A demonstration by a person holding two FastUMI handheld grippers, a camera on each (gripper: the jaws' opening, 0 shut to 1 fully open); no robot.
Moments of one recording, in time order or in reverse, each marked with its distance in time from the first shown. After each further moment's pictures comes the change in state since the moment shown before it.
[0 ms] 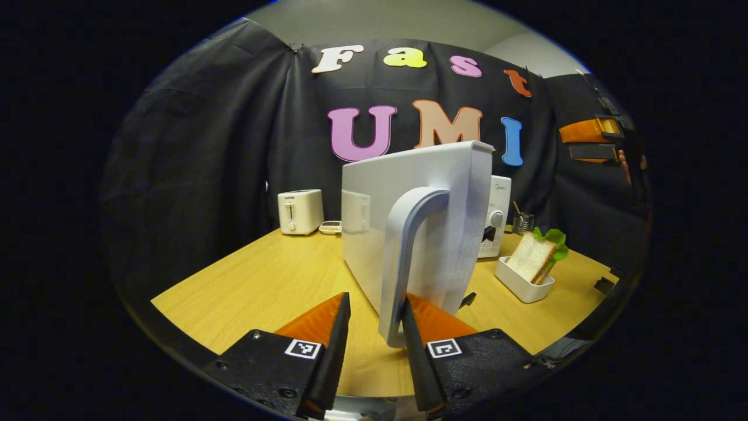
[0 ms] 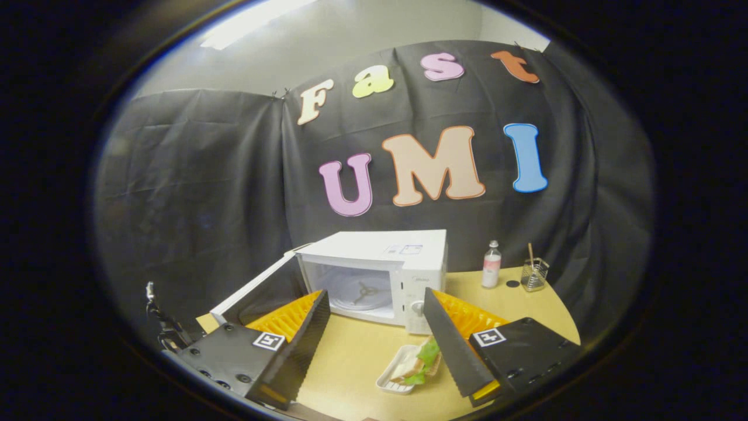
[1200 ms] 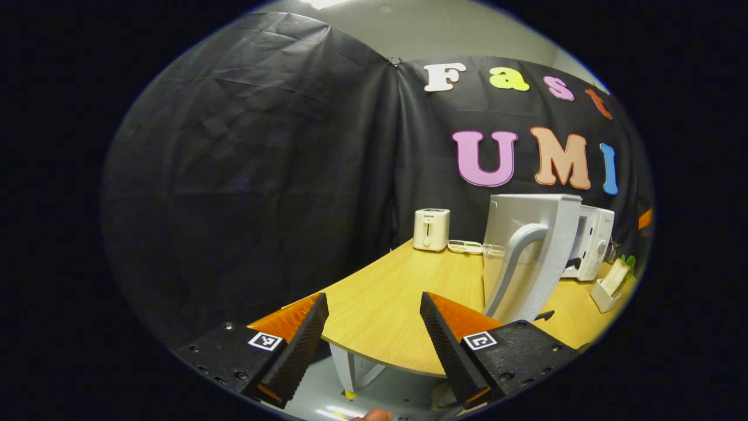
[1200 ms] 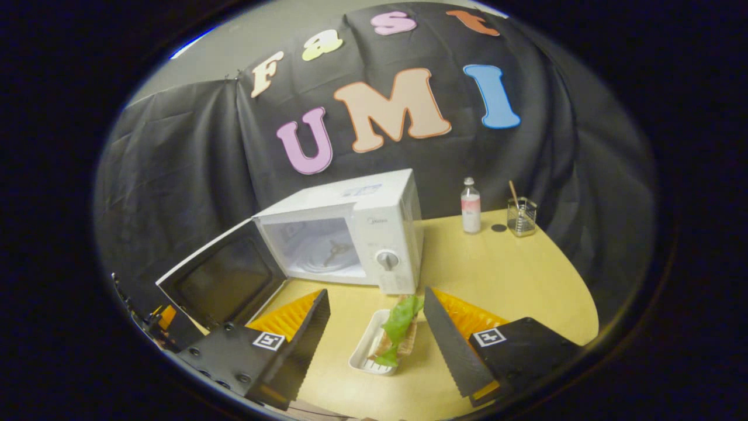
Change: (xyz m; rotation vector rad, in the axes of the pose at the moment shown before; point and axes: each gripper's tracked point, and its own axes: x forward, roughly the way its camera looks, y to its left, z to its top) left arm -0.087 0.197 0.032 -0.130 -0.106 0.477; right arm 0.030 -0.076 -0.100 0.144 0.260 -0.091
